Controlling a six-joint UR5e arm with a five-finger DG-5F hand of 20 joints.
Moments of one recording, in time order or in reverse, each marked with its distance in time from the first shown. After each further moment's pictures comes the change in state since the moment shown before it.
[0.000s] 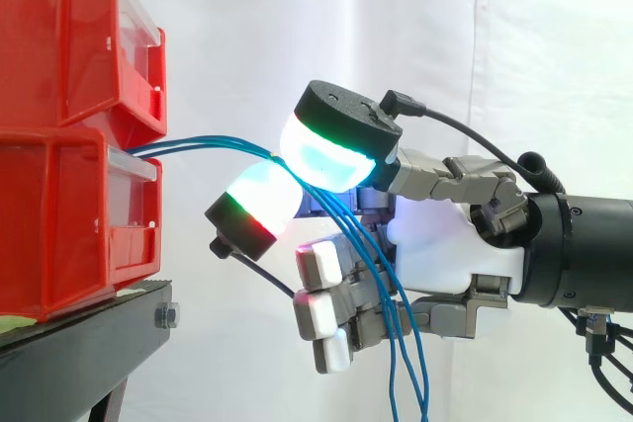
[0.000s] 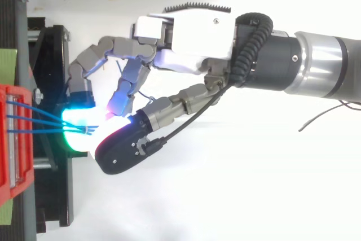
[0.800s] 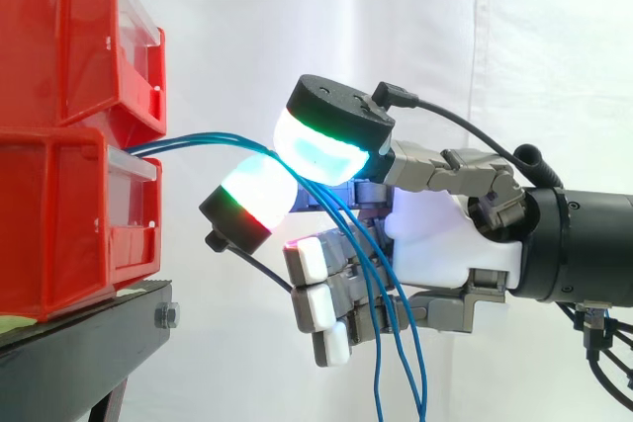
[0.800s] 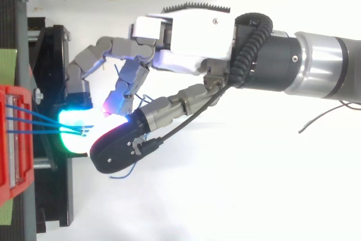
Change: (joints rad) arm 0.001 0.000 0.008 -0.005 0.000 0.000
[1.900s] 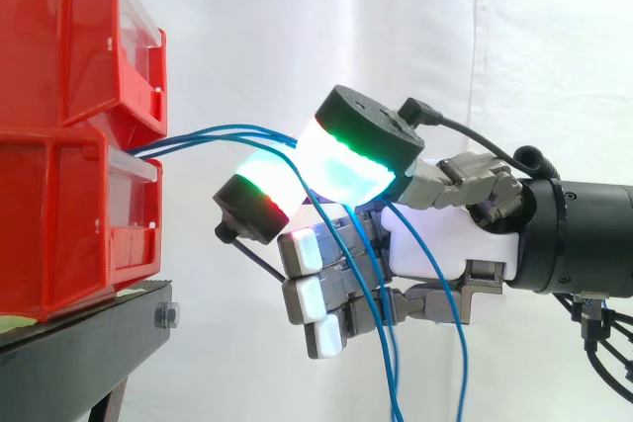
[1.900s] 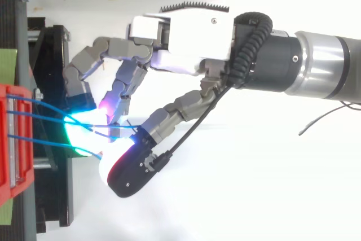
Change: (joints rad) arm 0.001 0.001 0.018 -0.026 -0.001 0.000
